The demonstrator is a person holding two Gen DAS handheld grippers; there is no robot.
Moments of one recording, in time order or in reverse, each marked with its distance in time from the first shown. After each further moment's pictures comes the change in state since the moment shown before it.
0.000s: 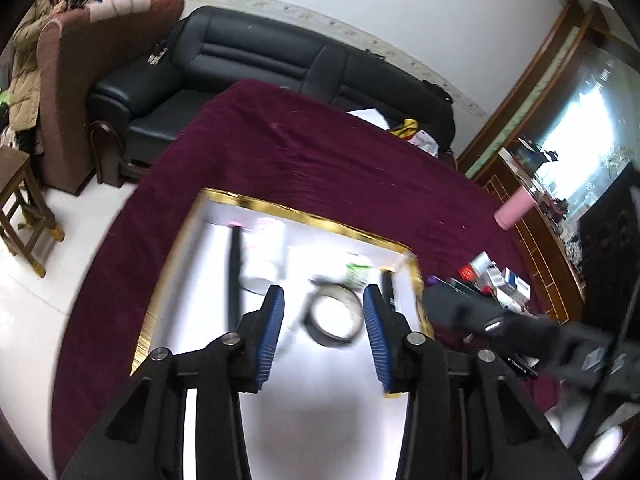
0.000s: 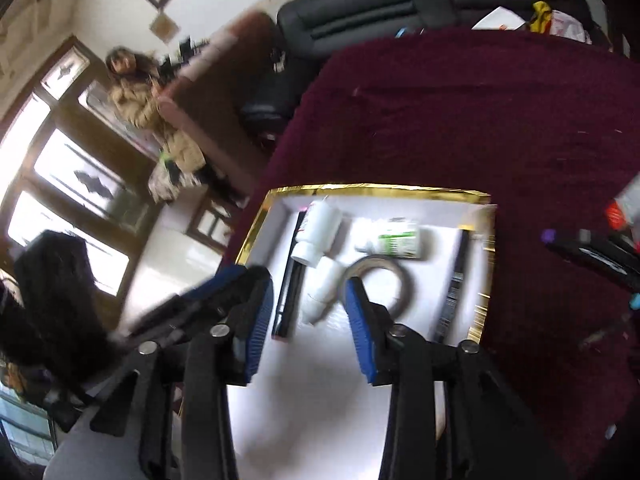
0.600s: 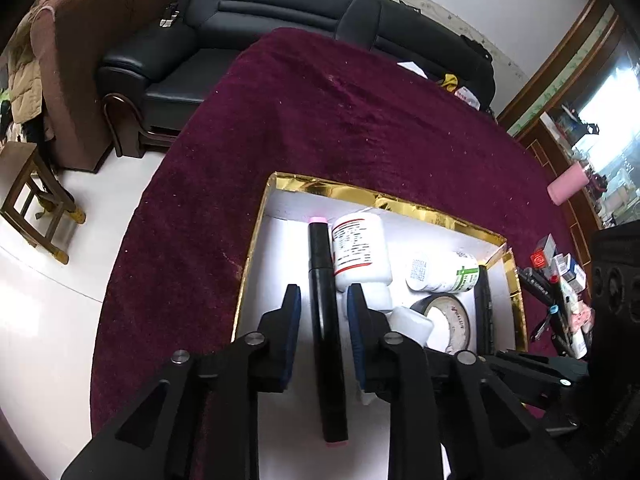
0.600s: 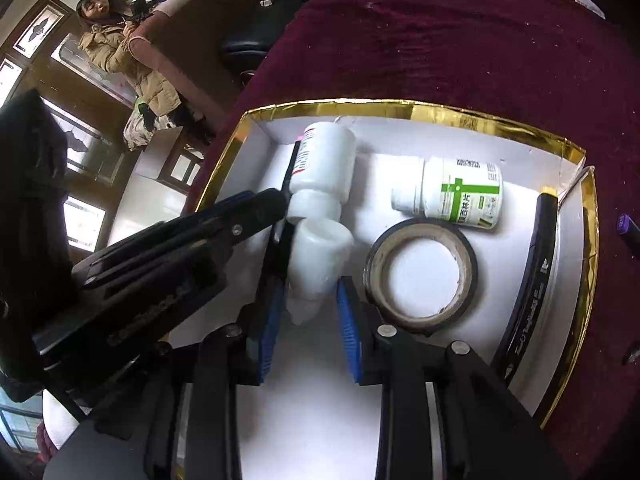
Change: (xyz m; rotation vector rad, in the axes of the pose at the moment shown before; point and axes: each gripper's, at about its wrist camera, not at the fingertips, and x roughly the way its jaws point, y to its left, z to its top) left arm 0.060 0.069 0.029 -0.007 0.196 0.101; right arm 0.135 0.033 0.004 -0.049 0.267 -0.100
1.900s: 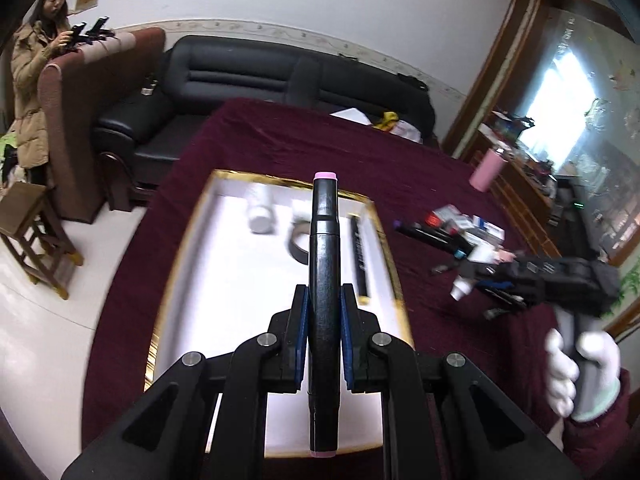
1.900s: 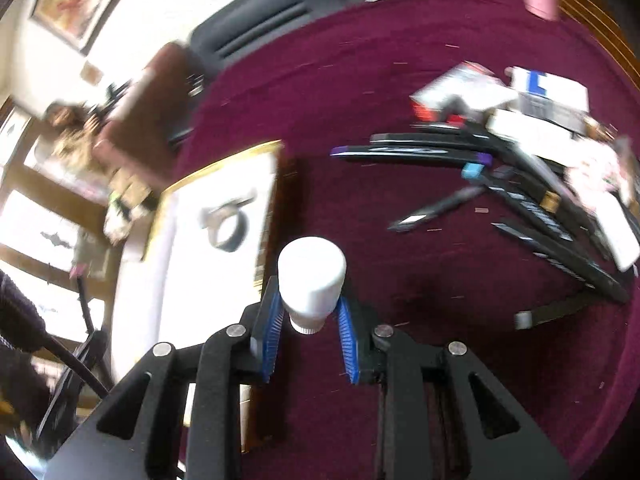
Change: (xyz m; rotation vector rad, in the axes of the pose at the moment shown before) left arm -0.139 -0.079 -0.117 0.134 -0.225 -0.051; right arm -0.157 -0.102 -0.106 0.241 -0.226 -0.012
